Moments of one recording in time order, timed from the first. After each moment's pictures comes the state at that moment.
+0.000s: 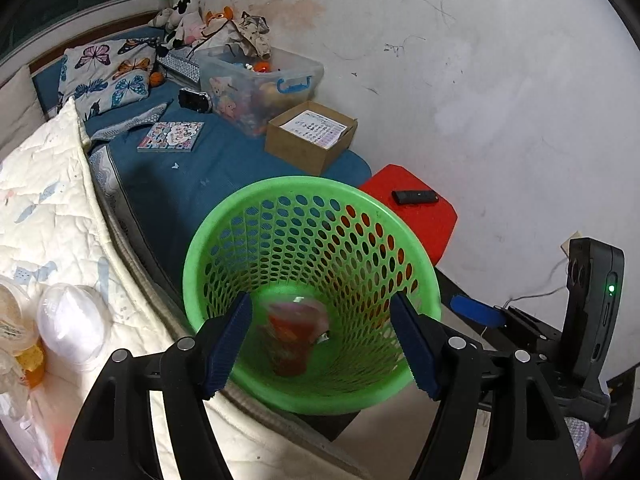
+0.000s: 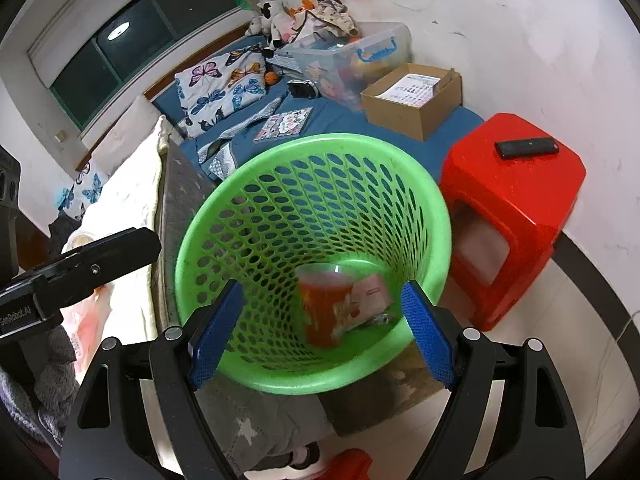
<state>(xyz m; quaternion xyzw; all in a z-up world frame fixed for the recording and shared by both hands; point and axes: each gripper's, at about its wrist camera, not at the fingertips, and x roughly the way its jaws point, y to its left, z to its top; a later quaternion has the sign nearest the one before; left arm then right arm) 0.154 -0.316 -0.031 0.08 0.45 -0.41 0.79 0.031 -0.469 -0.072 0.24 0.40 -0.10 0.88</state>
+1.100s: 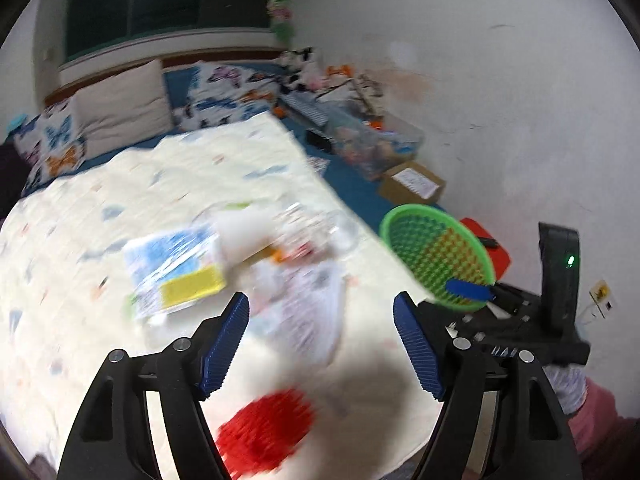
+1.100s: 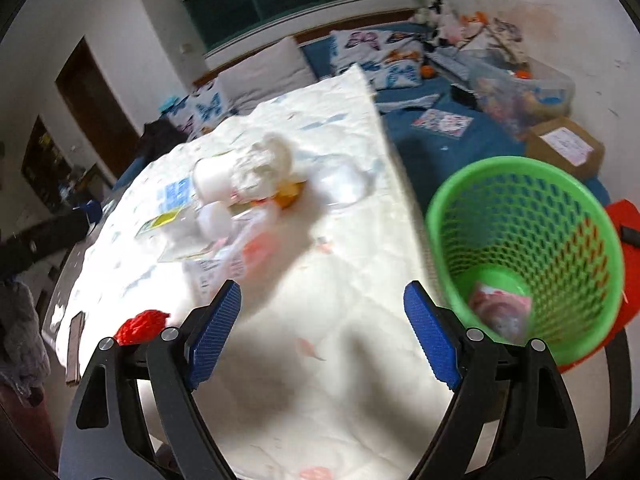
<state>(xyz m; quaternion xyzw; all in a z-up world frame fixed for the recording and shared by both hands) 0.078 -0.032 0.040 0.01 0.39 -0.26 0.88 0.060 -0.266 -0.032 0.12 0.40 0.12 0.90</state>
